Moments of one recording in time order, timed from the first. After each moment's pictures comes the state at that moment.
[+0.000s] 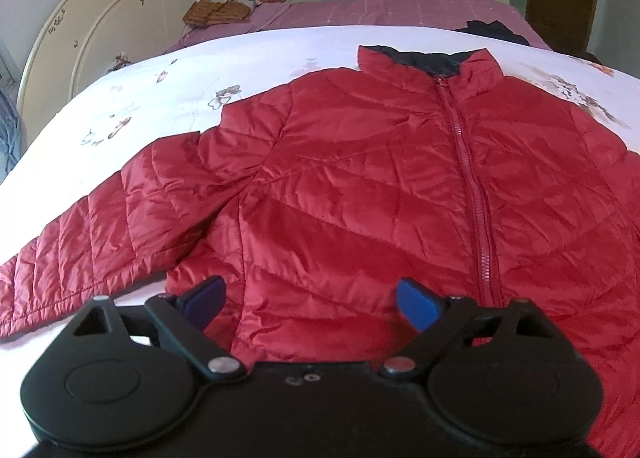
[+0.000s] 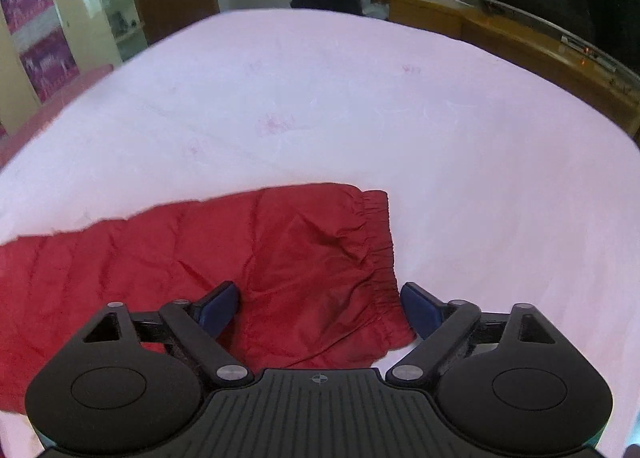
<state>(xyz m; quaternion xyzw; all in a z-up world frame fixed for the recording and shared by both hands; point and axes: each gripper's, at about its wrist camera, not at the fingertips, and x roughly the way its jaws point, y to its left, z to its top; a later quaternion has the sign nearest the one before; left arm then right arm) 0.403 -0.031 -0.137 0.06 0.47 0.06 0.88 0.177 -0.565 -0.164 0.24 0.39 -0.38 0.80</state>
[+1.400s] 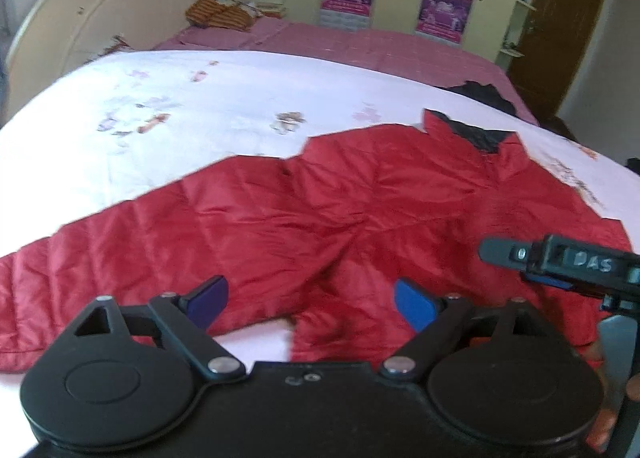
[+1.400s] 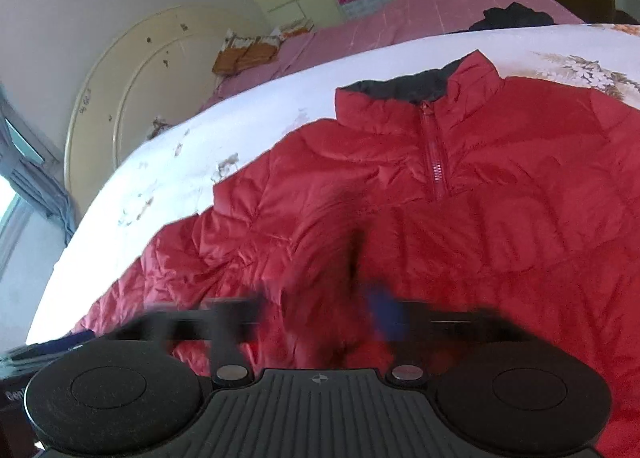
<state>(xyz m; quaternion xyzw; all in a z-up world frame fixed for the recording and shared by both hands) 0.409 0.111 -0.105 -0.05 0.43 0.00 0.90 0.375 -0.122 -0.138 0.20 0.43 0.16 0.86</state>
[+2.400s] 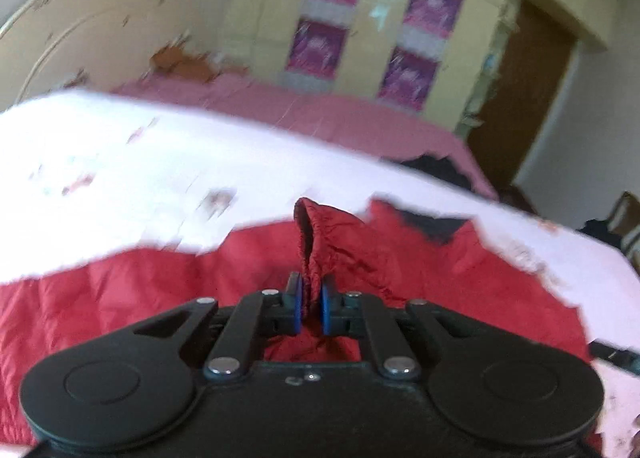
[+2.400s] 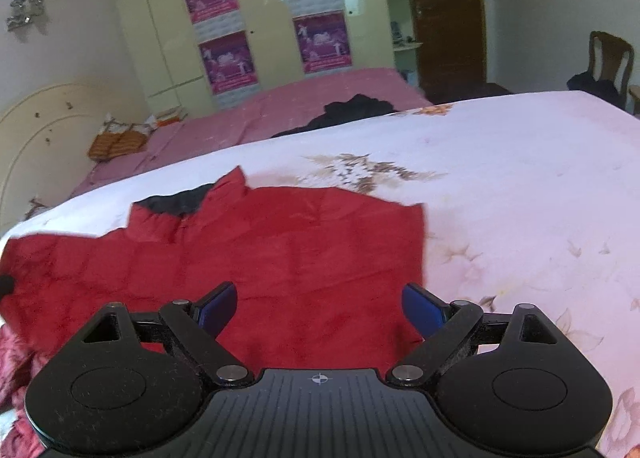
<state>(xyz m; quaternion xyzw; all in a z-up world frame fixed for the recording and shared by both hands) 0.461 0.087 -0.113 -0.10 0.35 -0.04 0.93 0.351 -0.263 -0.126 0.13 0.36 -0.06 0.92</state>
